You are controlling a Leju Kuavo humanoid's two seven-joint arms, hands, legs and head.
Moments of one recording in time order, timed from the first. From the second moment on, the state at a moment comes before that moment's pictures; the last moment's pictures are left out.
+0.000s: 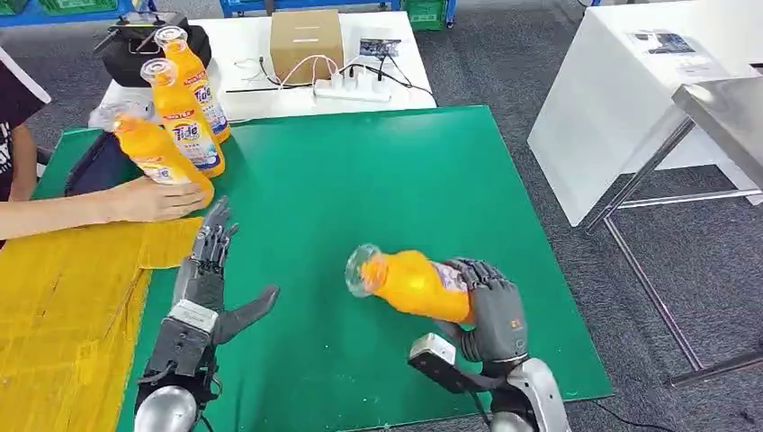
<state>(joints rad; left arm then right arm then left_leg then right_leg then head) 0.00 -0.13 -0.22 -1.66 -0.47 0.07 -0.36 0.15 -0.09 0.27 -1.60 0.97 -0.40 -0.16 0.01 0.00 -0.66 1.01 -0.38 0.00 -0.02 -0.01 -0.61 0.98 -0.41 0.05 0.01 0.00</state>
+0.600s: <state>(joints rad) -0.01 -0.12 -0.31 -1.67 -0.36 -0.01 -0.34 0.06 0.17 0.24 -1.50 0.56 -0.22 -0.36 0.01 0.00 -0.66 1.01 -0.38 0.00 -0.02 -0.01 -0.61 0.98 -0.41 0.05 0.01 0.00</state>
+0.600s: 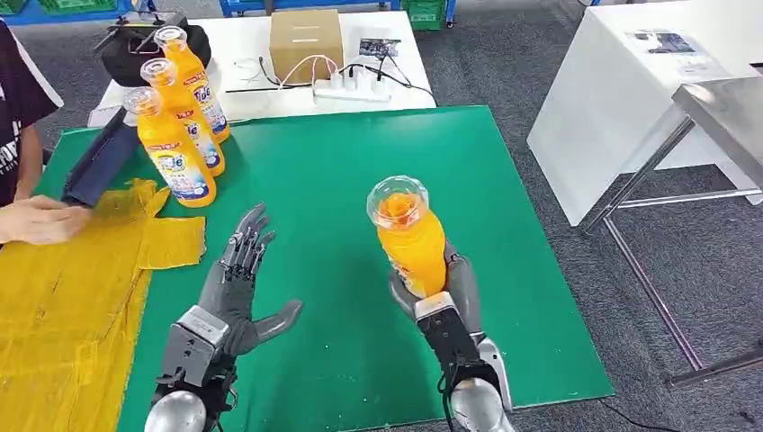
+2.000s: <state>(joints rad) -0.09 -0.13 -0.40 -1.60 -0.42 0.05 -0.39 -0.12 0.22 0.54 -1.22 0.60 -0.15 -0.37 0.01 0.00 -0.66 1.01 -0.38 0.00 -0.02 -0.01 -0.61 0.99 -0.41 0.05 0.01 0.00</state>
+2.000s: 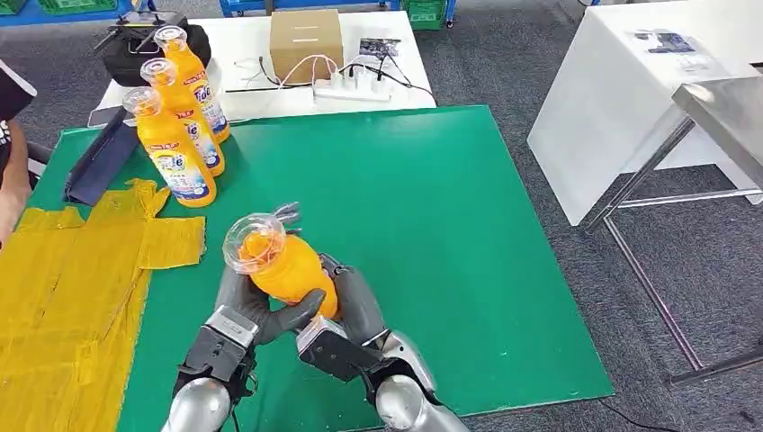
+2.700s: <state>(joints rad) -0.12 -0.10 -0.31 -1.59 -0.87 0.42 -0.28 -0.07 0.20 0.47 -1.28 0.50 -0.22 -0.41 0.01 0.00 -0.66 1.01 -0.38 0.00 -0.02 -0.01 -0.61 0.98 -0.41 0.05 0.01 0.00</state>
